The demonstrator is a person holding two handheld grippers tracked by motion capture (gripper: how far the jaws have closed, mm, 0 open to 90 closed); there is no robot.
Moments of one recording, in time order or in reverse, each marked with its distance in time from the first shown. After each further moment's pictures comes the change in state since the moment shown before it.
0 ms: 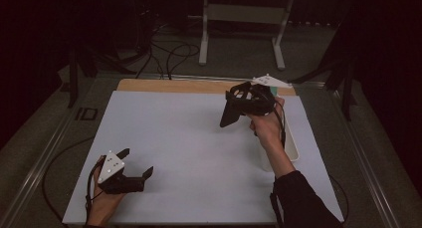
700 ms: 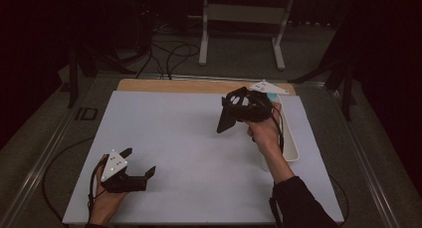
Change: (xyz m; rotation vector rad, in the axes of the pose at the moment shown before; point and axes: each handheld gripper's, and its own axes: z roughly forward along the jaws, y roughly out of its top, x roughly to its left) left arm -0.003 0.003 0.004 0.009 -0.013 0.001; right arm 0.013 -0.011 -0.007 -0.002 0.046 -0.024
